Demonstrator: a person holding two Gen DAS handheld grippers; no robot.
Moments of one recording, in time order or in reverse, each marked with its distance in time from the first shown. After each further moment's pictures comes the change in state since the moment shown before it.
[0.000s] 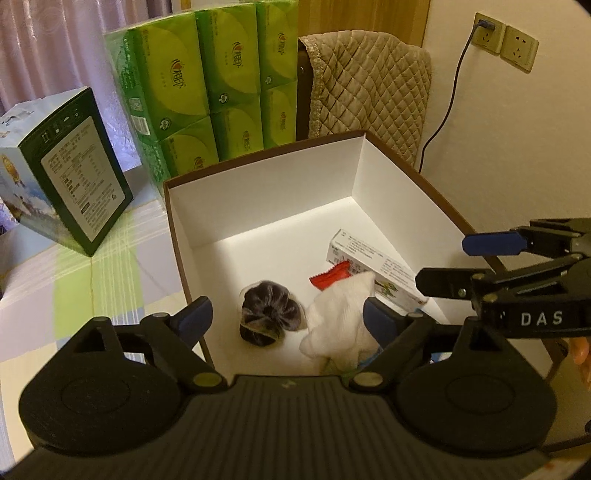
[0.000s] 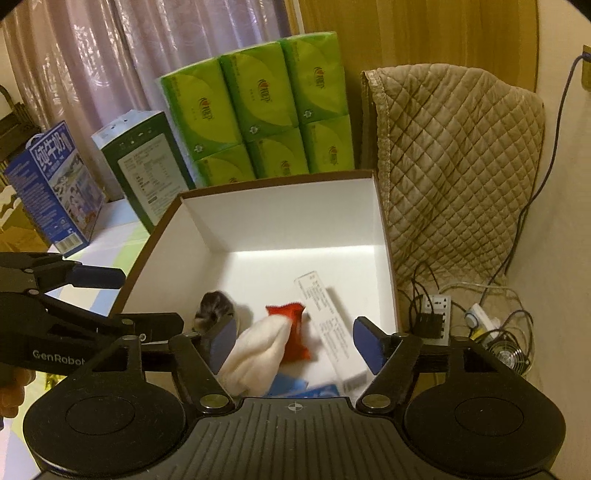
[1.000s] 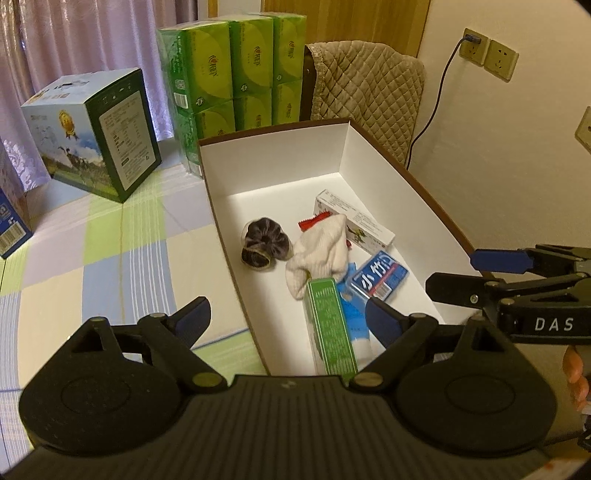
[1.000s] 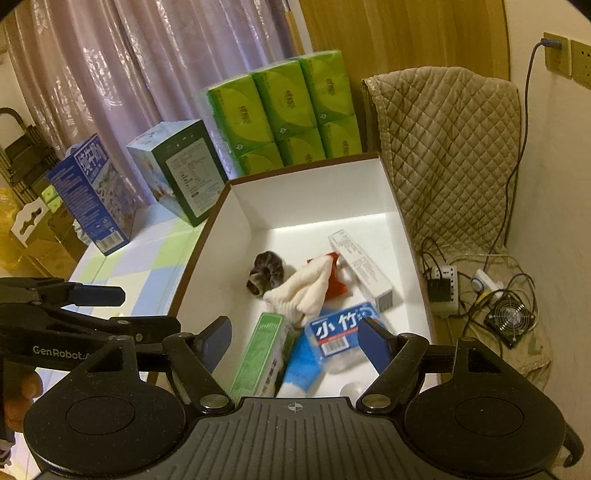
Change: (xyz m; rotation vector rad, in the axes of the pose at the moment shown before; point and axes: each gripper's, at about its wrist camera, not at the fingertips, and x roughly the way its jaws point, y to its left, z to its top) left arm -0.098 -0.009 -0.069 -0.075 -0.007 0.003; right arm -0.090 0.043 -0.066 0.069 -0.039 0.037
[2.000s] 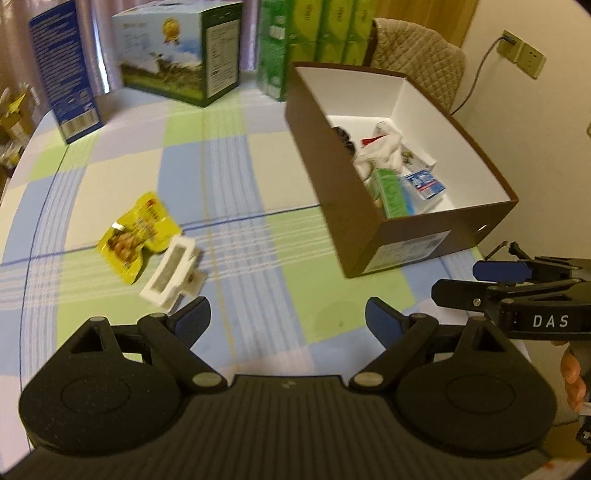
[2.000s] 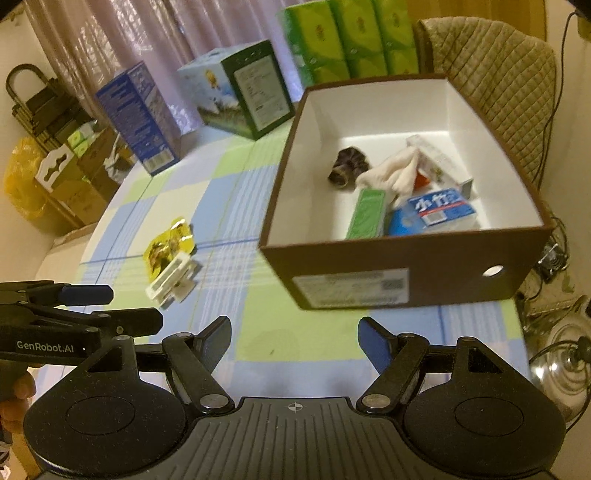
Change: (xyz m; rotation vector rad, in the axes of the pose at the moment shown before) left arm -0.075 0.072 -0.132 -0.157 0.081 0.051; right arm -0.002 0.095 -0.094 -0.023 0.167 0.057
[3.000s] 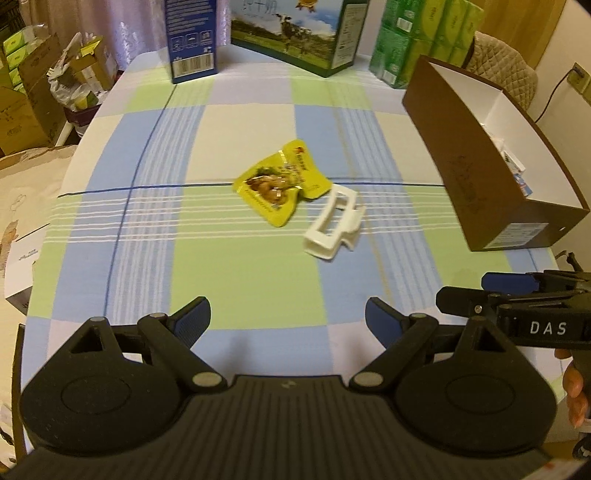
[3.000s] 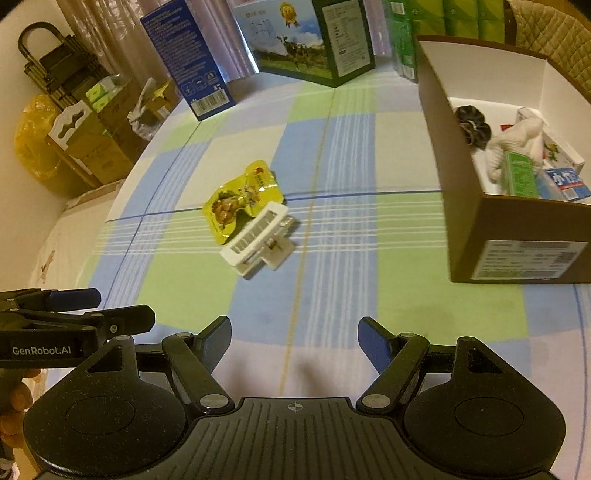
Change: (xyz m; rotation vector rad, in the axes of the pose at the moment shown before) left arm -0.014 0.141 -0.049 -0.141 0.033 0.109; right arm 0.090 0.128 -0.017 -0.036 0.104 0.021
